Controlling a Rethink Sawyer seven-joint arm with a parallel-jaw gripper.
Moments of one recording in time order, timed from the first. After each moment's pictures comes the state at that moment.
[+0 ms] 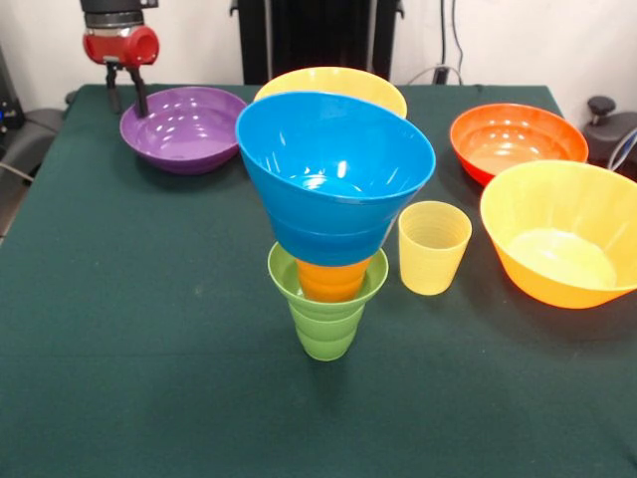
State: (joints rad) arm -1.37 -0.48 0.34 2.03 -0.85 -0.05 2.00
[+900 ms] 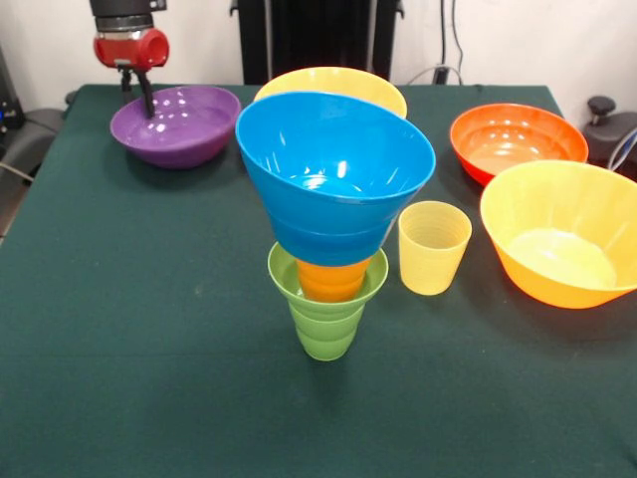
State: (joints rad) arm -1.38 -0.45 0.34 2.03 -0.90 -0.06 2.00
